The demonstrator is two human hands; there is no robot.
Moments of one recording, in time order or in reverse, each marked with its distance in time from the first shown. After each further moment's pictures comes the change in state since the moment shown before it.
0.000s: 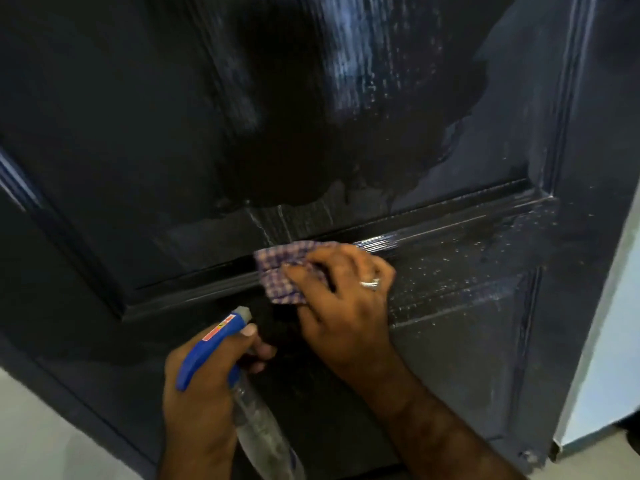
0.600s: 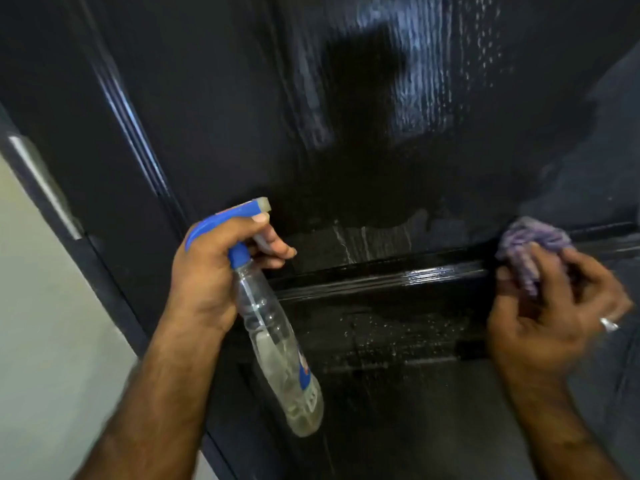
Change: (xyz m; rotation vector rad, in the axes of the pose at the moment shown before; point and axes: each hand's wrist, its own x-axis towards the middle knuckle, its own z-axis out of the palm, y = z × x) left_hand 0.077 0.120 -0.019 -0.097 -0.181 0.207; right_hand -0.001 0.098 -0.041 -0.071 0.321 0.280
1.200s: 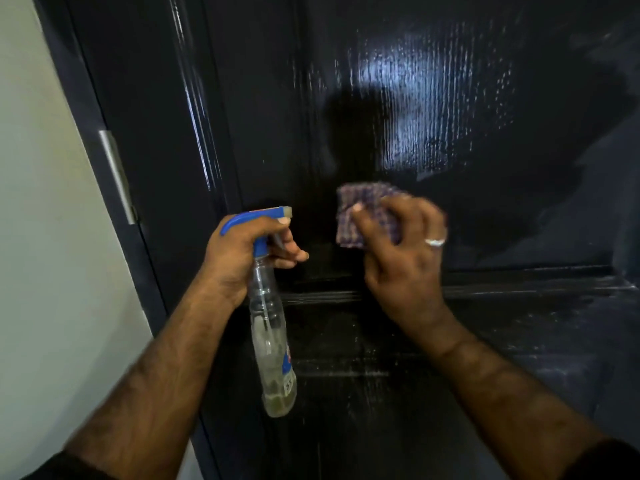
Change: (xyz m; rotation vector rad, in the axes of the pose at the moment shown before) left_hand 0.011 0.013 -0.036 0.029 -0.082 -0.066; right_hand 0.052 -0.147 0.067 0.154 -0.189 -0.565
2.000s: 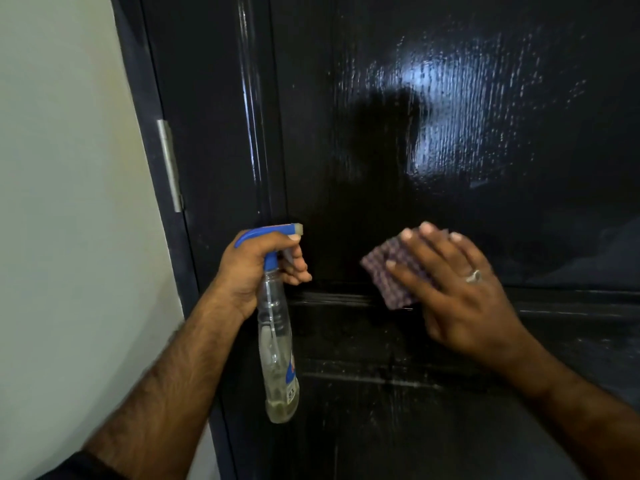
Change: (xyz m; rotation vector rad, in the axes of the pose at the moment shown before) left_hand -0.009 -0.019 -0.047 -0.039 0.039 -0.091; right_hand -0.020 0.027 -0.028 -0.098 -0.358 -0.454
